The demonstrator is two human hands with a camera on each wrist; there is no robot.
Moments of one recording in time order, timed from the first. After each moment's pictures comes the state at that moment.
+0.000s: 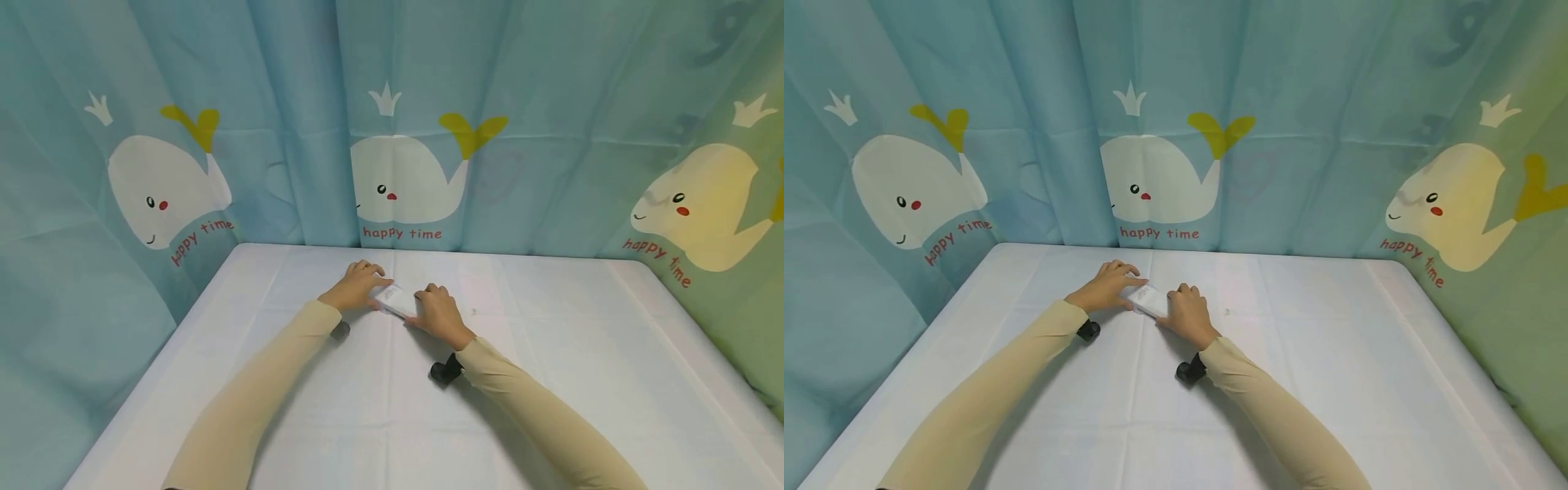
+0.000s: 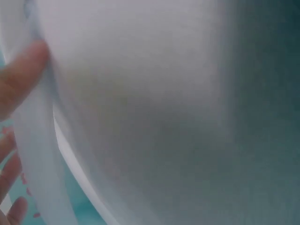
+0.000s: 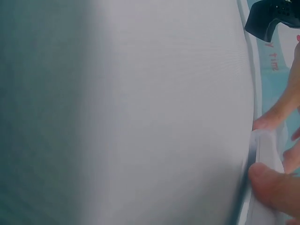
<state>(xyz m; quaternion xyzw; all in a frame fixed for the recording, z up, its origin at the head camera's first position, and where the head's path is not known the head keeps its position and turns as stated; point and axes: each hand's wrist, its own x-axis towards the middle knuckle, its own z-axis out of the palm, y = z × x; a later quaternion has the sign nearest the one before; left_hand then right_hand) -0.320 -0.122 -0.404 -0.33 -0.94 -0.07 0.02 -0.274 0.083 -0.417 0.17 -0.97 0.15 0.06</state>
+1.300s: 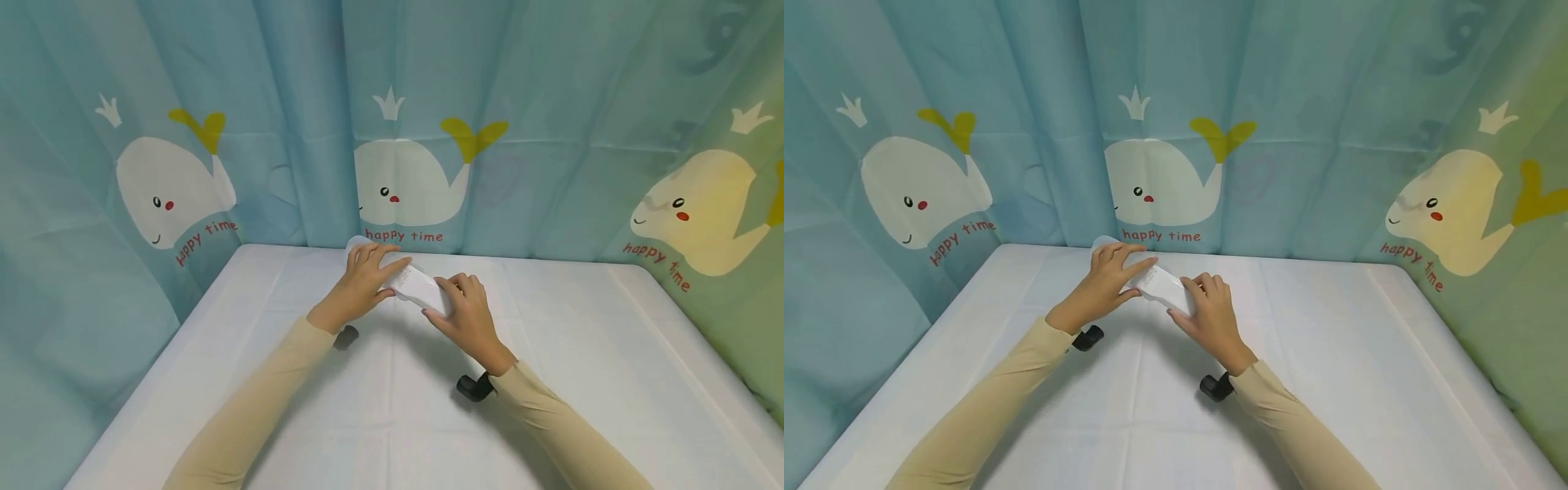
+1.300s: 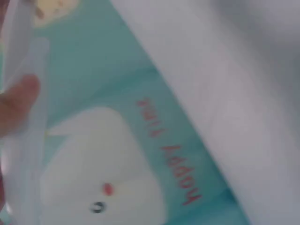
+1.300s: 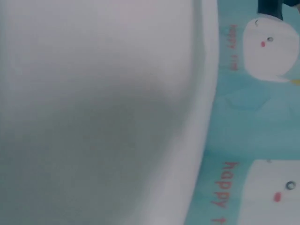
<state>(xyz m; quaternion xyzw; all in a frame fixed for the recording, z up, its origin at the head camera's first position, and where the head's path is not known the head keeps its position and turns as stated) -0.259 -0.106 -0.349 -0.35 -0.89 -0.08 0.27 -0.238 0.118 -0.390 0.30 -0.84 0.24 0.38</state>
